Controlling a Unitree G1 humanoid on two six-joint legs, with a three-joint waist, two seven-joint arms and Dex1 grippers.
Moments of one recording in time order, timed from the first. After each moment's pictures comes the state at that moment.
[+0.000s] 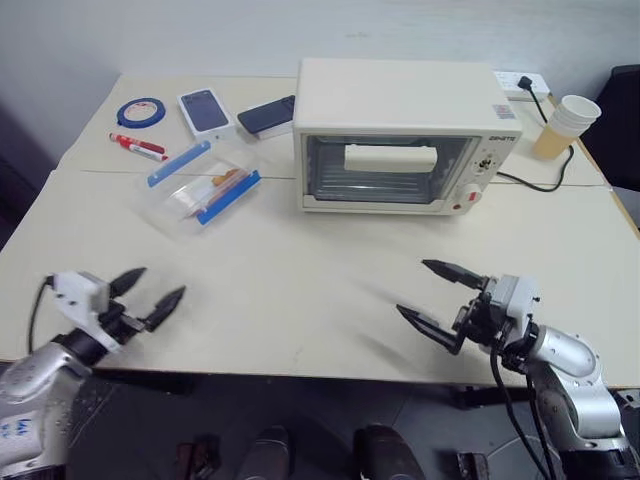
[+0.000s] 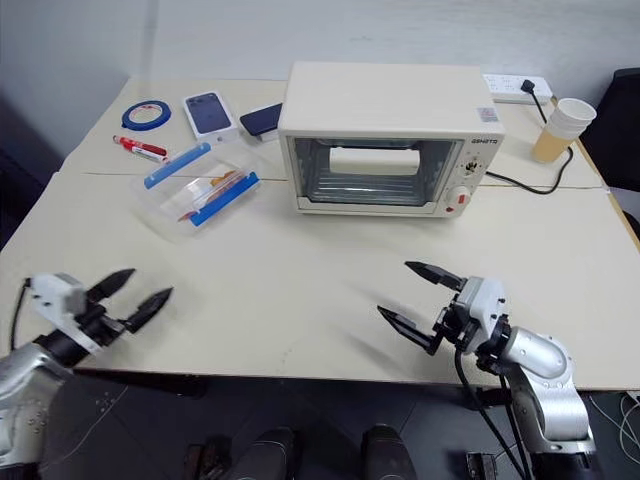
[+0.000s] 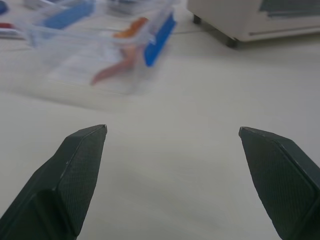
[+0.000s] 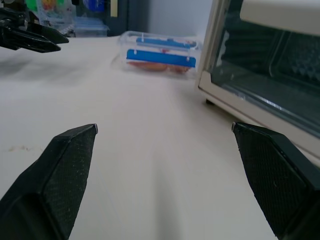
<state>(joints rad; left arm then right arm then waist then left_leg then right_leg) 0.11 0.64 0.59 -0.10 -0.61 0.29 -0.69 -0.03 -0.53 -0.12 -0.26 0.52 -0.04 0.96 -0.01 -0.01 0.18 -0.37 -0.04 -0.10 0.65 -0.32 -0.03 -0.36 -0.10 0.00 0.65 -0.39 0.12</state>
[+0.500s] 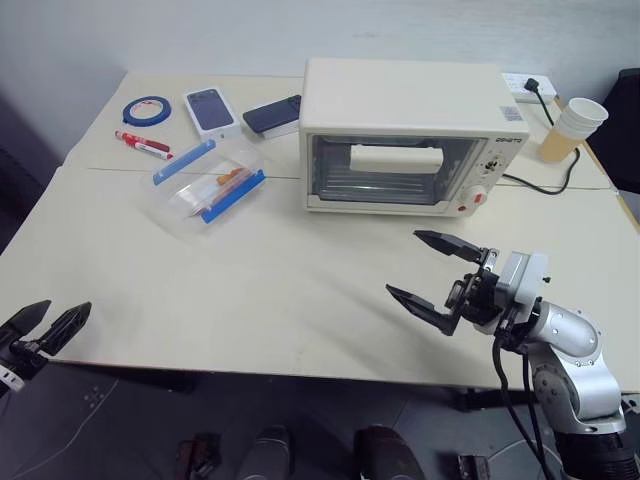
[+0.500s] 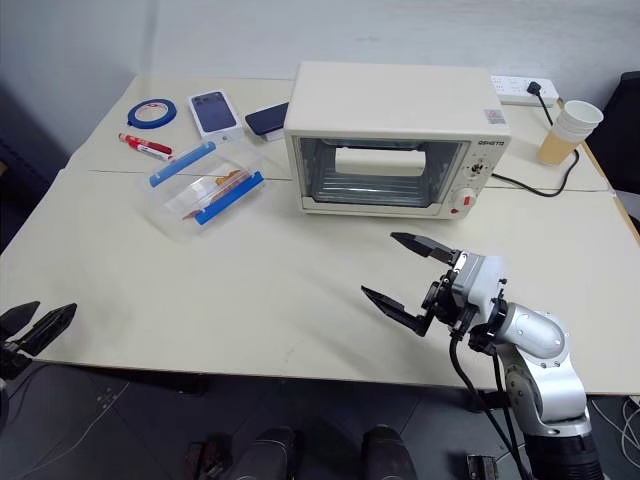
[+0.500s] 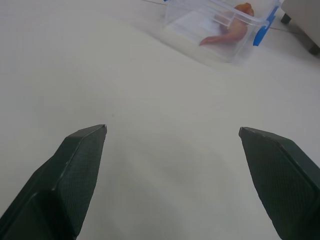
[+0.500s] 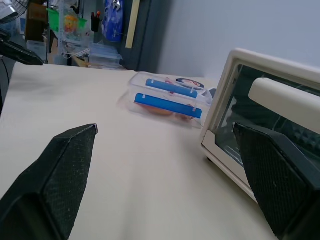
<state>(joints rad) 0.22 0.72 0.80 0.05 -0.70 0.50 -0.71 -0.09 -0.54 -0.11 -0.35 0.53 -0.04 0.94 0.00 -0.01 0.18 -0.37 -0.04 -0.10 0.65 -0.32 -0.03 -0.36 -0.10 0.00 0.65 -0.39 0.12</state>
